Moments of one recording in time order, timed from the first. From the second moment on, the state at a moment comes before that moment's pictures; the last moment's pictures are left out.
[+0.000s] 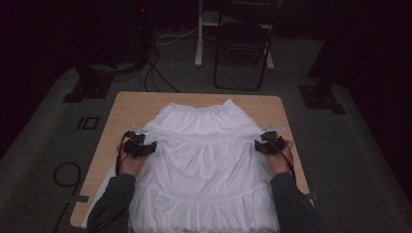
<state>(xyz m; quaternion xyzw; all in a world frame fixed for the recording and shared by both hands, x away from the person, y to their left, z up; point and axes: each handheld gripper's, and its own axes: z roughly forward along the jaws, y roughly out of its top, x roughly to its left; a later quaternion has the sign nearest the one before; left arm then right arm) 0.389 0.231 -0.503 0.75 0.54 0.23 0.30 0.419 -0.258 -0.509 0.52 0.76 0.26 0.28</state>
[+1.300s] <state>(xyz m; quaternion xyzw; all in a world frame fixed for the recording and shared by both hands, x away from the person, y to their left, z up) 0.194 0.352 -0.533 0.72 0.61 0.24 0.25 0.240 -0.311 -0.515 0.52 0.75 0.29 0.27</state>
